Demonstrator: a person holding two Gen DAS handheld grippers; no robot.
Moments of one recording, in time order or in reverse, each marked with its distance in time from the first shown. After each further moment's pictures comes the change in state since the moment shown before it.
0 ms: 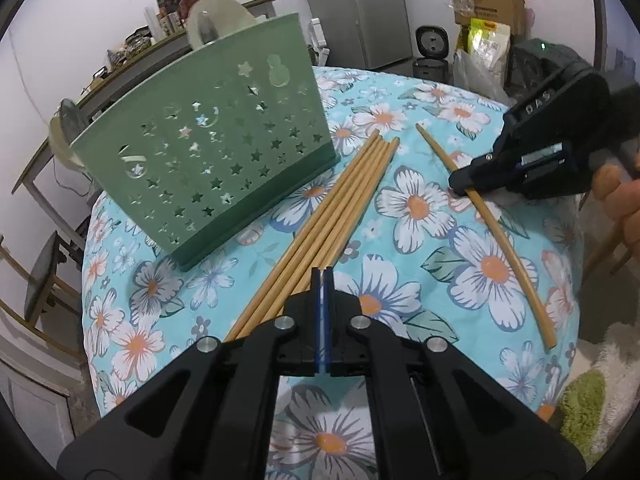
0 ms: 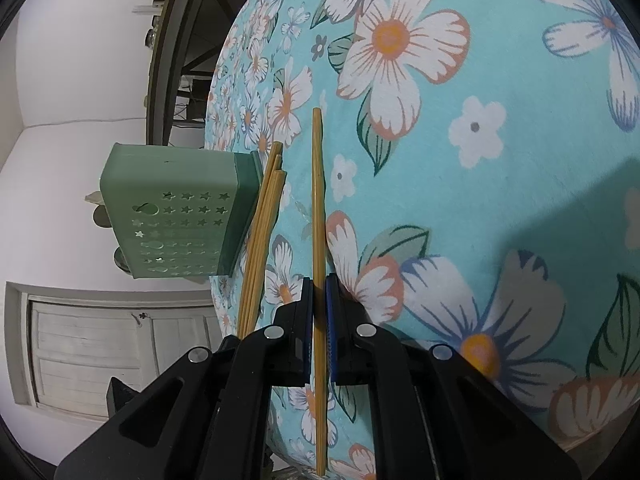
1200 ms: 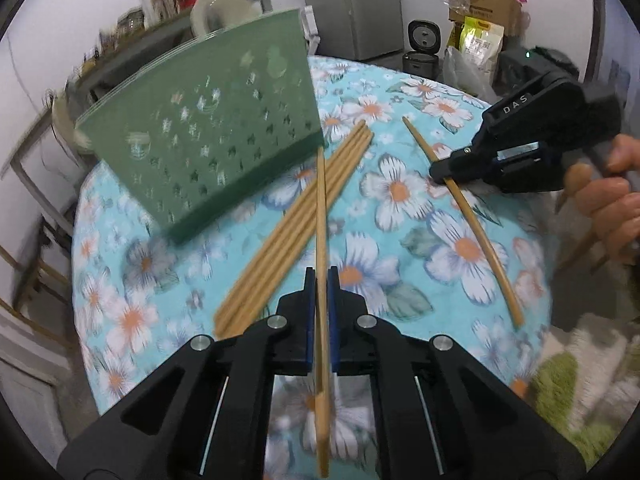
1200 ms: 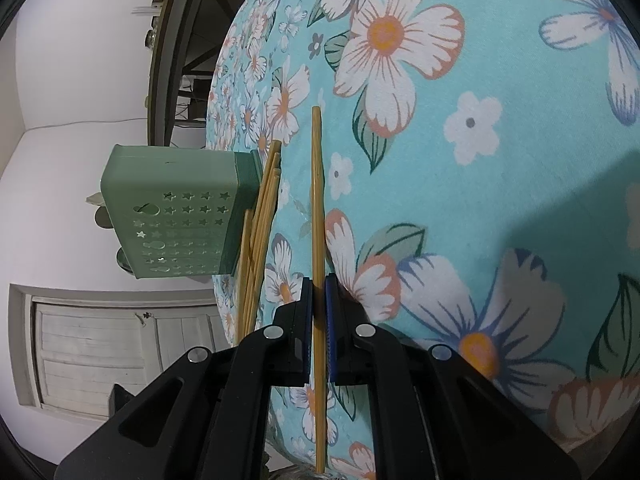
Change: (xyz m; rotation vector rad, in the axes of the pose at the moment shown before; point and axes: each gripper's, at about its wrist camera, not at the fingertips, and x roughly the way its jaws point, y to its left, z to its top) left arm -0.023 0.016 -0.009 -0.084 0.073 -0.111; right arm 0.002 0.001 -0.001 0.011 0.011 0.010
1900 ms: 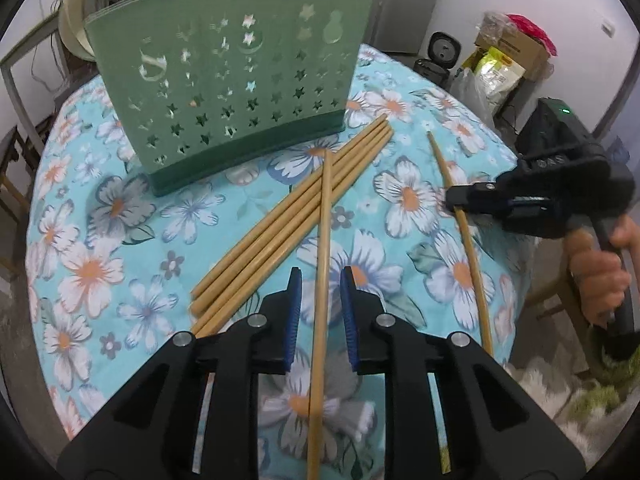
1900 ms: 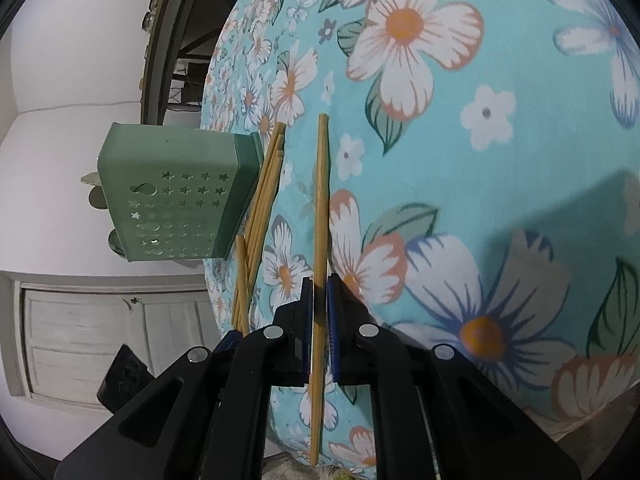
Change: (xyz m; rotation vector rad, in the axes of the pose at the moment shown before) left arm 0.026 0.028 0.010 -0.241 0.081 -0.137; right arm 0.003 0.015 0.000 -0.044 0.044 -0.054
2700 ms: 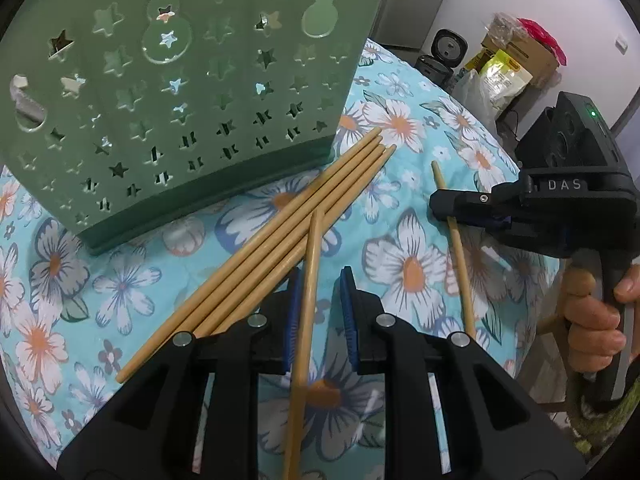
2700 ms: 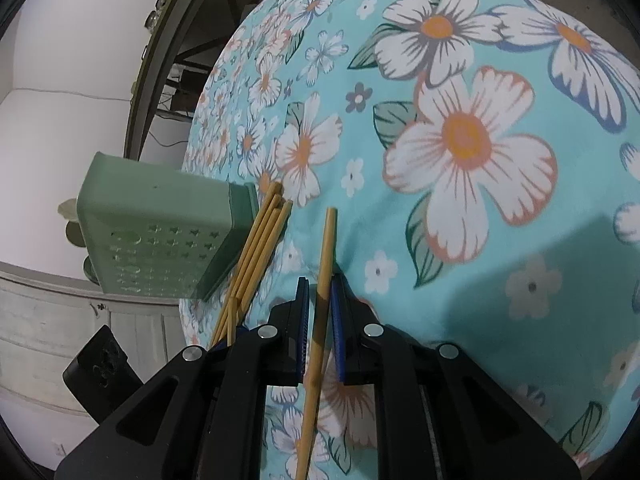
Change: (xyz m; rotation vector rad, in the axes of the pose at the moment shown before) left arm 0.056 -0.017 0.054 -0.044 0.036 -0.035; right arm 0.014 0.025 0.044 -0.089 -0.096 -0.105
